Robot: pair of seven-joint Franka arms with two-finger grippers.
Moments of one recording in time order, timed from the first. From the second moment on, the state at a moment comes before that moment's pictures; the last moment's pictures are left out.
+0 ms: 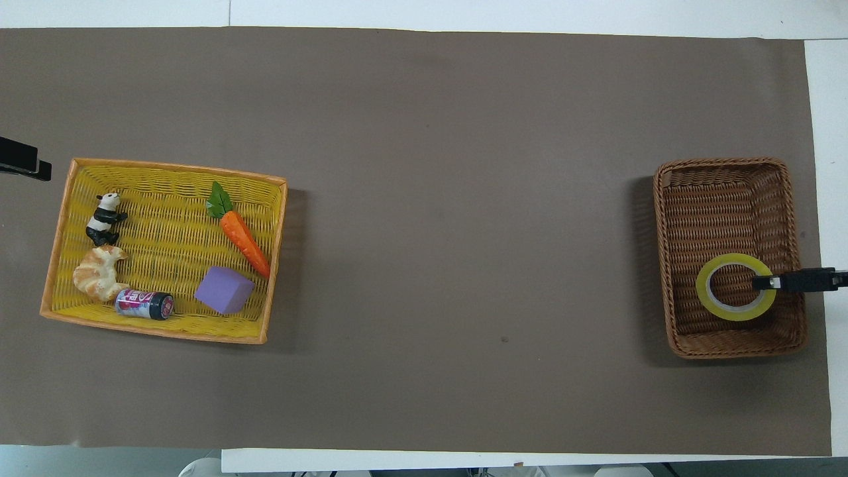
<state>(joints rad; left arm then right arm) 0.03 0.01 -0.04 -1.58 -0.04 1.57 0.08 -0.60 0.21 -0.09 -2.05 0.59 1.59 -1.00</state>
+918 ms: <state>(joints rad) -0.02 0.02 -0.04 -1.56 0.02 1.45 0.08 -0.57 0.23 -0.09 -2.05 0.57 1.66 -1.03</state>
